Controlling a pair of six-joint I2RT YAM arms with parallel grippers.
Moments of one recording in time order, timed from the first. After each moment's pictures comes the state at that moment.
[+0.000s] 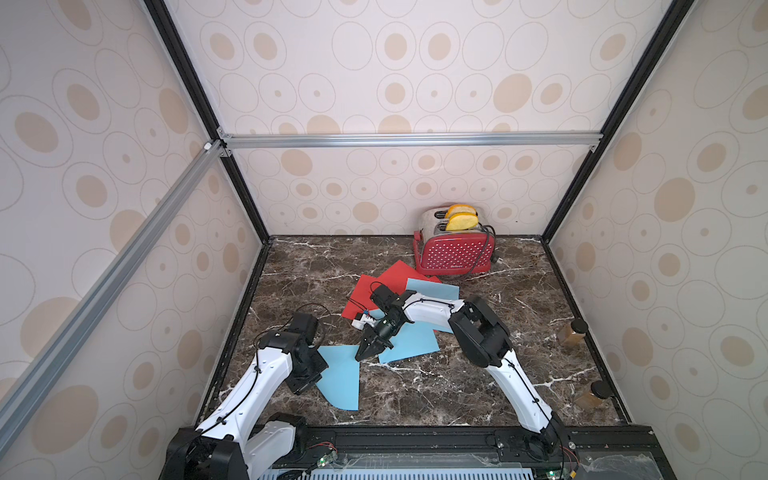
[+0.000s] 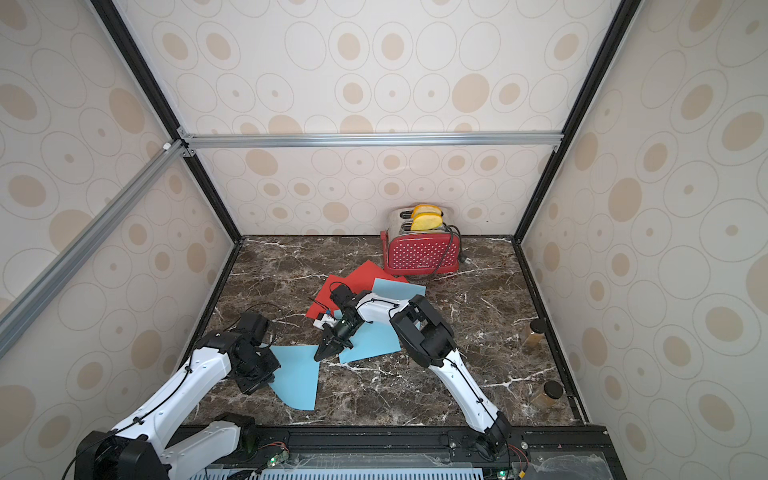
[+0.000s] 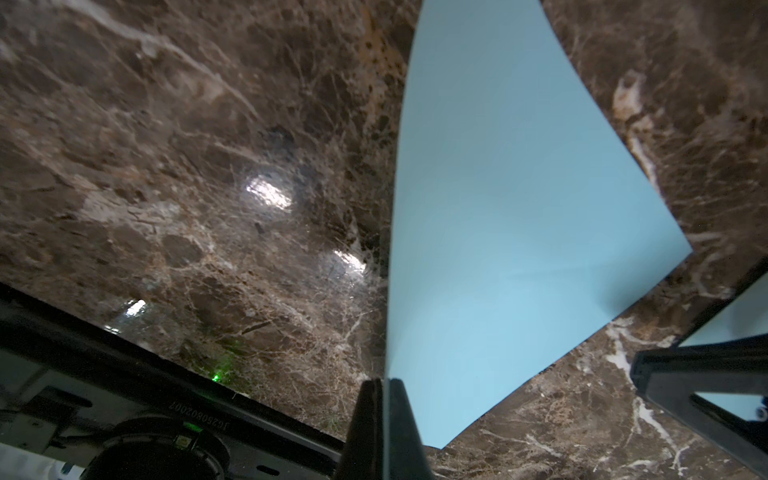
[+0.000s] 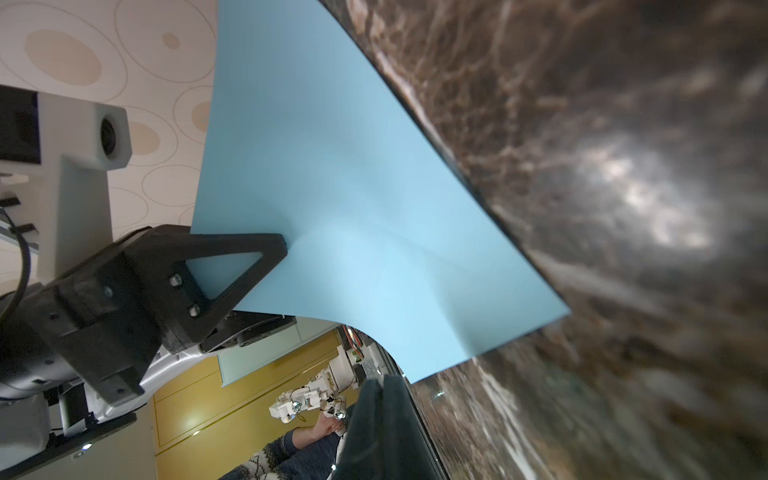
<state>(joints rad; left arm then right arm) -0.18 1.04 0.66 -1.10 0.03 -0.90 0.92 2.42 1.80 -0.68 -1.13 0.49</state>
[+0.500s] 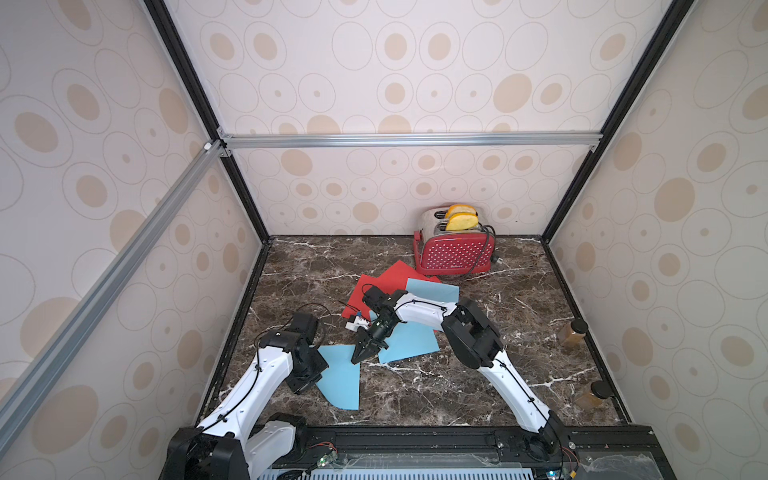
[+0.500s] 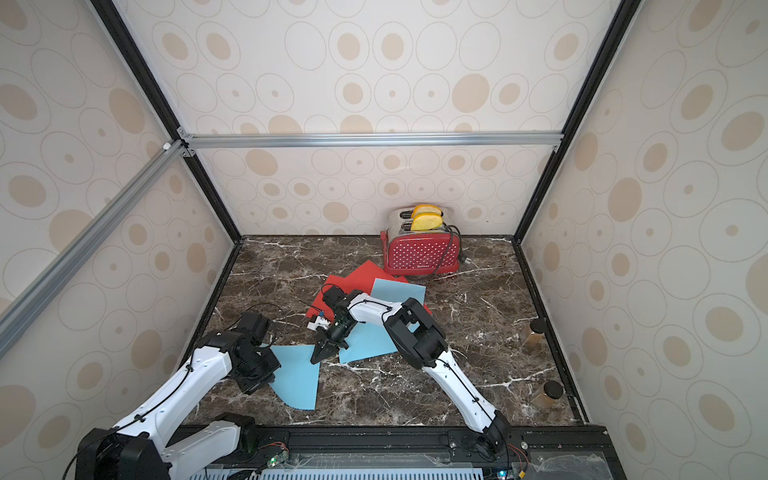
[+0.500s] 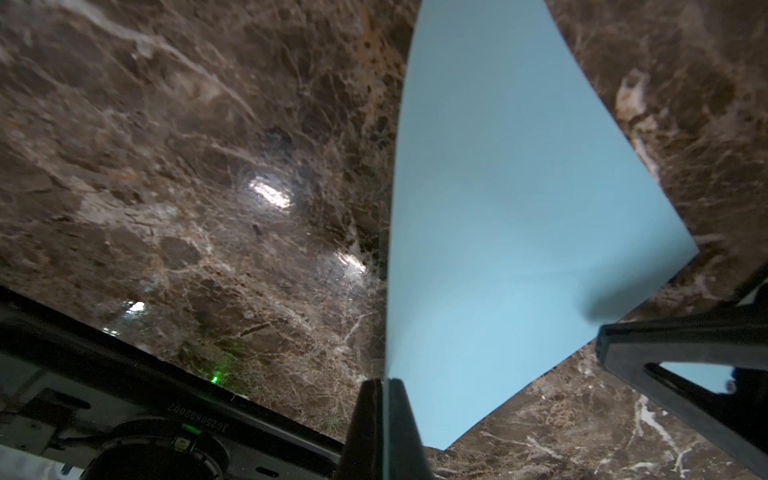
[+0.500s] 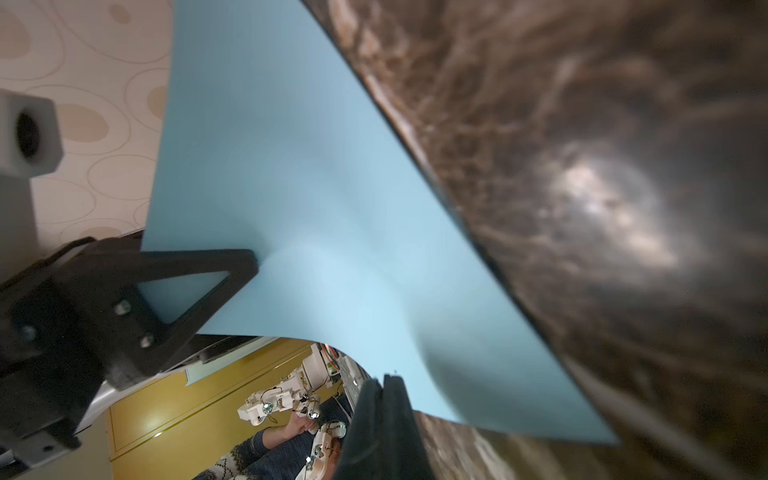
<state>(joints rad) -0.18 1.06 0.66 -1.10 0.03 -0.89 0.95 2.52 1.95 -0.81 -1.06 0.40</state>
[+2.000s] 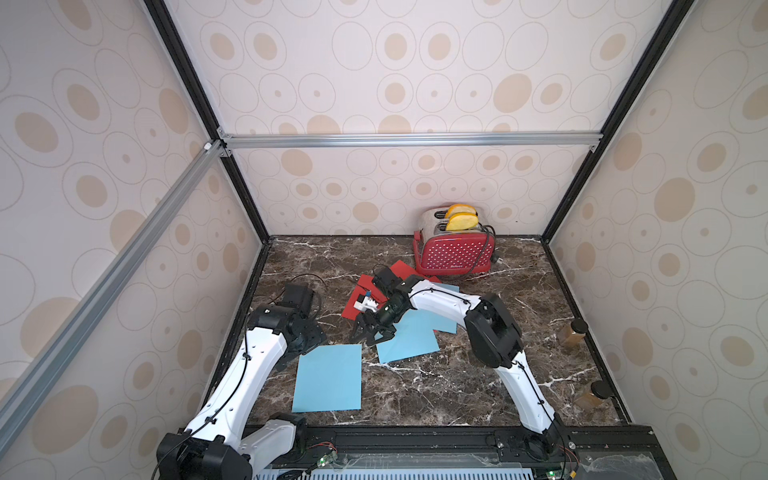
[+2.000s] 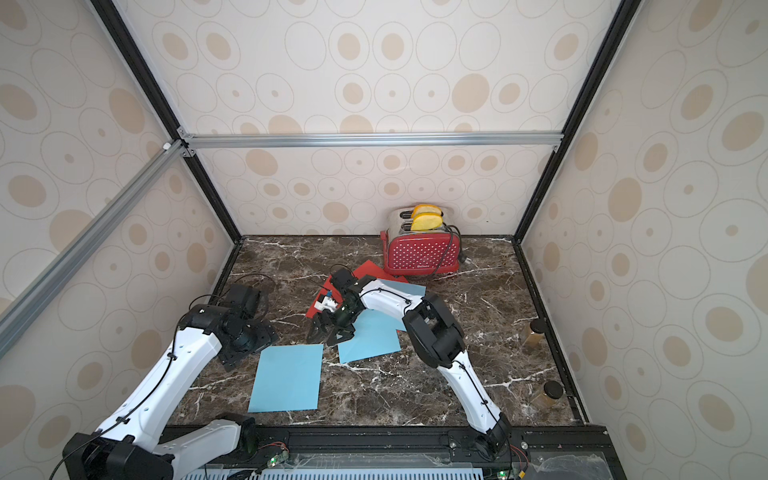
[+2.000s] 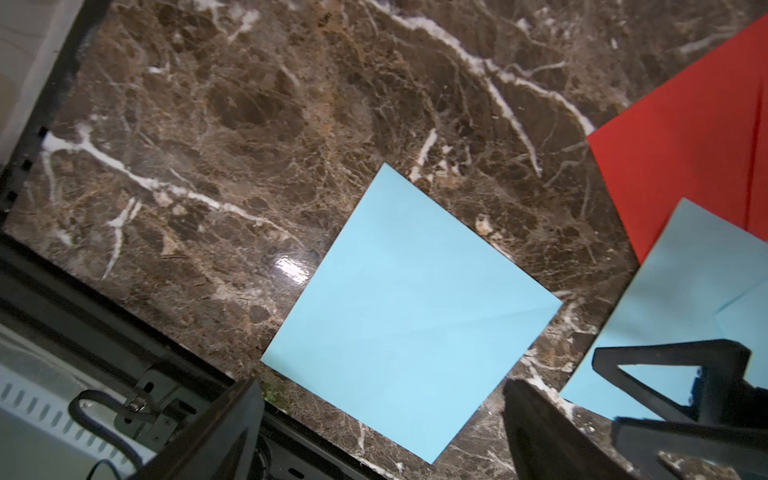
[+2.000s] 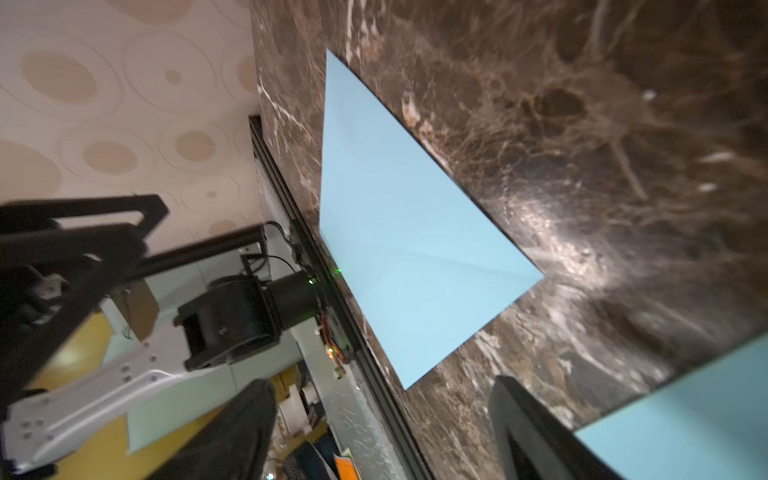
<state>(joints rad) -0.18 1.11 0.99 -1.21 -0.14 -0.79 0.87 2.29 1.86 -0.77 -0.94 0.43</state>
